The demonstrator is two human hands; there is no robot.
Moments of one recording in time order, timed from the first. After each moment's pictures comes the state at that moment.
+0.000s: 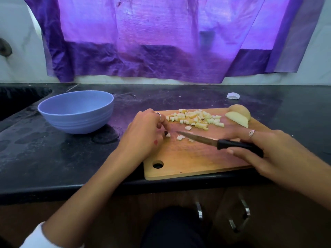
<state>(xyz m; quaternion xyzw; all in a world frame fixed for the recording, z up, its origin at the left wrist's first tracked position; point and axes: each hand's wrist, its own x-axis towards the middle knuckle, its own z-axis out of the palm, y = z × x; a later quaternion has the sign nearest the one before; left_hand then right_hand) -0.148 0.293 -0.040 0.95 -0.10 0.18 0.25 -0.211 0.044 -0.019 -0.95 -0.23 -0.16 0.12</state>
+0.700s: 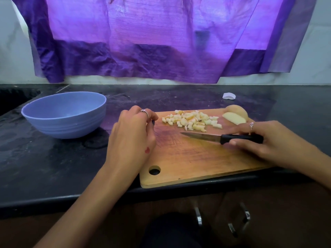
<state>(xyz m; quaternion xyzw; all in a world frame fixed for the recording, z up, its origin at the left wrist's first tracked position) -0.152 0.296 -0.054 0.90 -0.07 0.34 0.26 -0.165 0.017 -0.027 -0.96 -0.19 -0.11 0.19</state>
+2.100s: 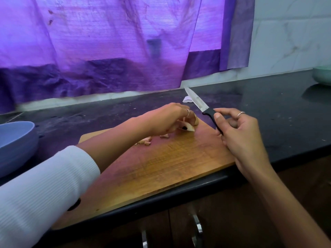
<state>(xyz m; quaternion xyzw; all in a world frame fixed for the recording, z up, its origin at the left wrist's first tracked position) -0.030 0.131 -0.016 0.83 -0.53 0.10 0.09 -0.135 -0.034 -0.062 -0.70 0.03 -0.32 0.64</state>
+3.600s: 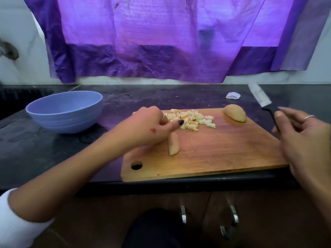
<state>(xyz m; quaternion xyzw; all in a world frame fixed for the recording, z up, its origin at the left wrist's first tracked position) -0.144 0.257 -0.010 0.98 -0.11 0.05 0.18 -0.146 -0.029 -0.062 -0.76 0.04 -0.39 0.52</state>
